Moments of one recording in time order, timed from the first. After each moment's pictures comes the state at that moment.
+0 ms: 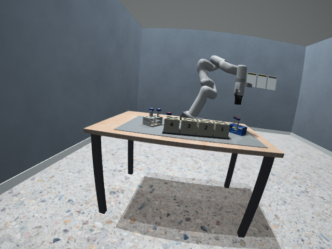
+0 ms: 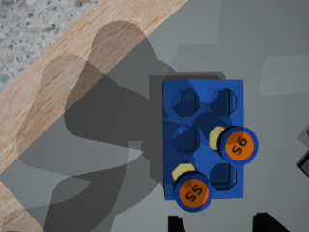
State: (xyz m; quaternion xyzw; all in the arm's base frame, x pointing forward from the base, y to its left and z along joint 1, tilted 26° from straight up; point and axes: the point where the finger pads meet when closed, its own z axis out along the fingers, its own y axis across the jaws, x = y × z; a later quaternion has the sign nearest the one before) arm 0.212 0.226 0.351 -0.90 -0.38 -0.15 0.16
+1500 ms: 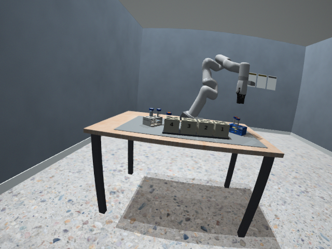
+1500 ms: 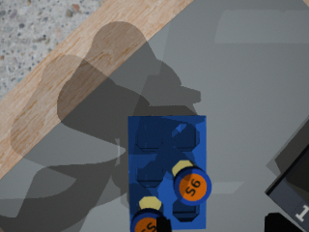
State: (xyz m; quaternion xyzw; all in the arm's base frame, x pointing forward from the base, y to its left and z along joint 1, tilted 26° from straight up) arm 0.264 0.220 0.369 -0.90 -0.38 -0.15 0.16
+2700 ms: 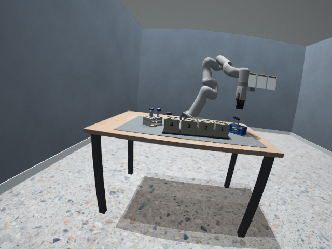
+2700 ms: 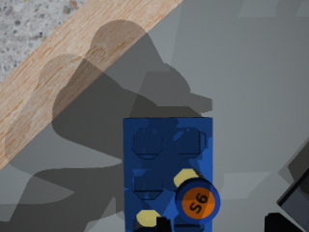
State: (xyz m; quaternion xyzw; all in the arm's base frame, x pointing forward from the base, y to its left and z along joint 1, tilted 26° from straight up) arm 0.273 0.237 0.333 -0.90 -0.39 -0.15 0.16
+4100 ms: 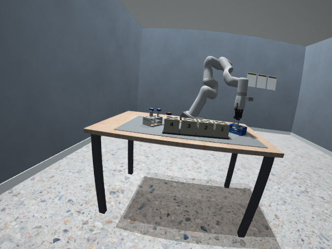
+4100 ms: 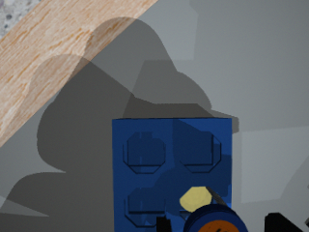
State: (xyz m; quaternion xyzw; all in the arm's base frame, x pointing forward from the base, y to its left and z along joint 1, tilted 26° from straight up) arm 0.283 0.266 0.268 -0.90 -0.39 -0.15 0.16
